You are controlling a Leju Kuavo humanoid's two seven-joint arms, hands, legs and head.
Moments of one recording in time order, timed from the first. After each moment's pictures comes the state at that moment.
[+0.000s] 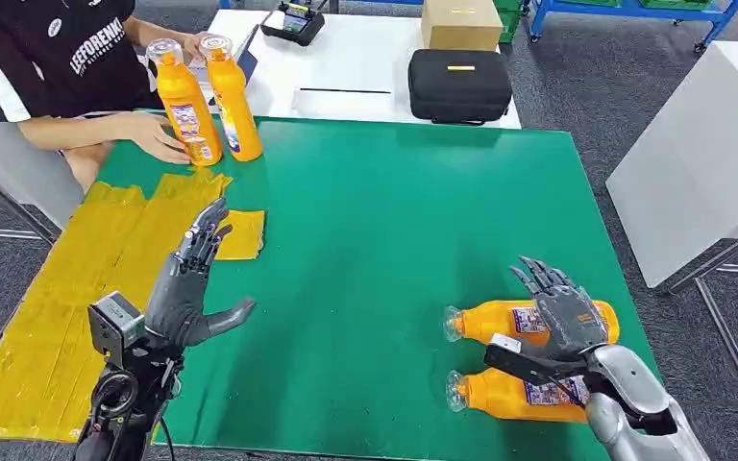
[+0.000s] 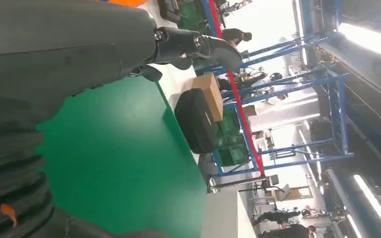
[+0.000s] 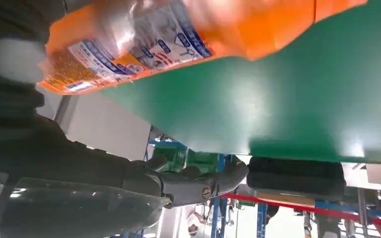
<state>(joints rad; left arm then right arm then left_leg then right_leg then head) -0.11 -0.10 -0.10 -1.39 -0.14 -0.33 -0.58 -0.02 -0.37 0.01 -1.27 1.11 0.03 -0.27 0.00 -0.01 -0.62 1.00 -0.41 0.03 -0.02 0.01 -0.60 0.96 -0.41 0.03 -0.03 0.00</state>
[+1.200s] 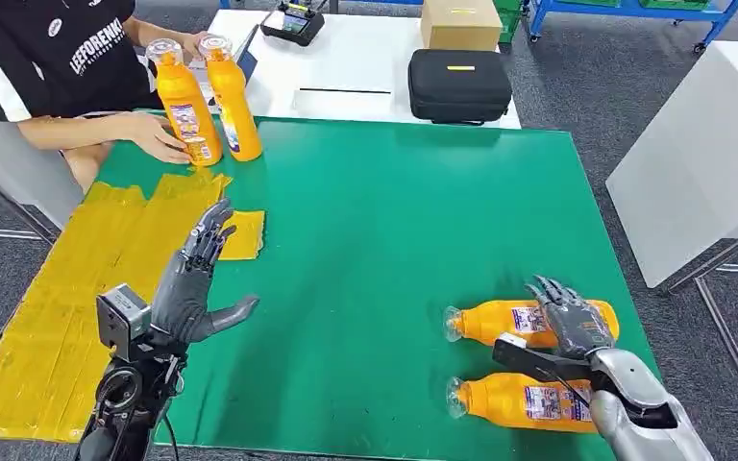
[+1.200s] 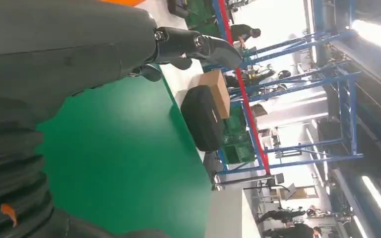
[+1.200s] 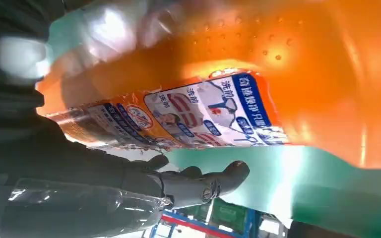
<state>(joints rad) -0.12 -0.10 -0.10 -1.36 -0.13 -0.33 -0.56 -0.08 -0.38 0.01 -1.10 1.17 0.10 -0.19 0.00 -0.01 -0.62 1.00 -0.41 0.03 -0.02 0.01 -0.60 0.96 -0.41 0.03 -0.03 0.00</state>
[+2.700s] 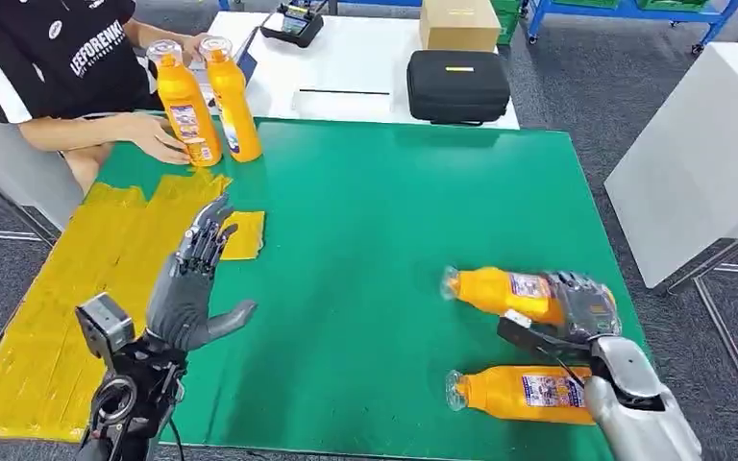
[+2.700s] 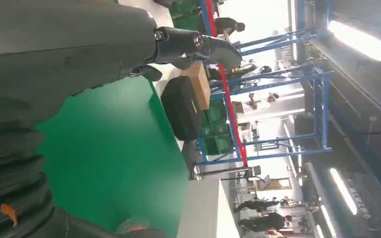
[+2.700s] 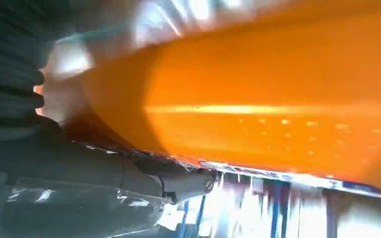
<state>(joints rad) -0.07 -0.12 -0.12 -1.46 -0.06 -0.36 -0.53 -0.18 -0.30 -0.04 -0.94 1.20 -0.25 -0.19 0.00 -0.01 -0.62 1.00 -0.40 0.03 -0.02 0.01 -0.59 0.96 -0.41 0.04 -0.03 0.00</state>
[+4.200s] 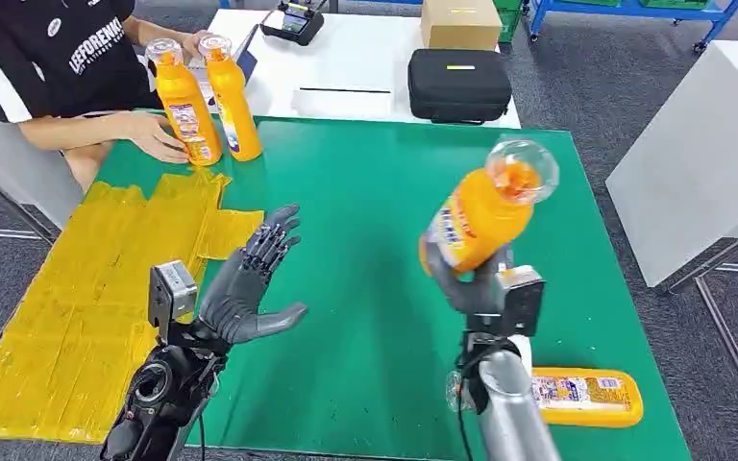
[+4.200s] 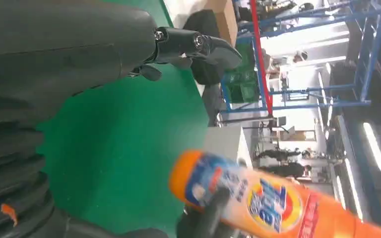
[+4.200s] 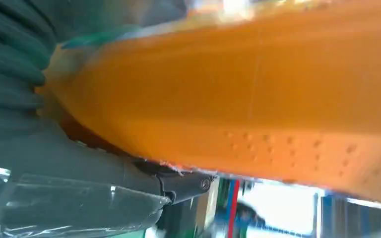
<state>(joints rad) -0.17 -0.12 -0.29 -1.37 0.06 -0.38 -0.35 -0.17 0.17 0.04 -1.21 0.13 -0.08 -0.60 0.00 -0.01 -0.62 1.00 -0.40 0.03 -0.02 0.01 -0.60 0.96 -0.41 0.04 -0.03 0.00</state>
